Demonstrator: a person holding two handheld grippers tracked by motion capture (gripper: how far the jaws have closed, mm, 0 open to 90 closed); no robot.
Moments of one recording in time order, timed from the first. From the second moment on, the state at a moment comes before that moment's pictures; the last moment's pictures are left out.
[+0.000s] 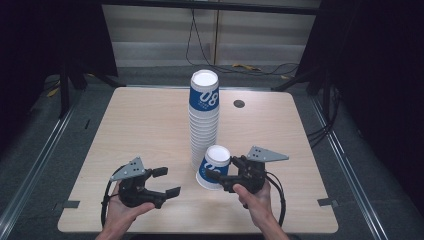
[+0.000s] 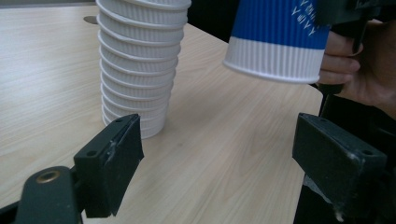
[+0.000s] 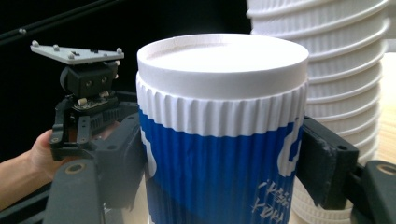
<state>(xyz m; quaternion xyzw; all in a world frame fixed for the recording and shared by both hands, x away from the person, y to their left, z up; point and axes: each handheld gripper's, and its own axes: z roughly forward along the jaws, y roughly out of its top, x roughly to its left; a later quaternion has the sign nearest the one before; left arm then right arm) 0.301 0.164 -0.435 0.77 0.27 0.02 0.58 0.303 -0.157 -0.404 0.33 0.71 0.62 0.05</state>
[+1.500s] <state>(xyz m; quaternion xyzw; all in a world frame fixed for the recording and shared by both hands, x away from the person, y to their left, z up) 0.292 0.127 -0.449 0.78 0.24 -0.01 0.58 0.294 -0.117 -0.426 0.31 0.71 0.63 0.02</state>
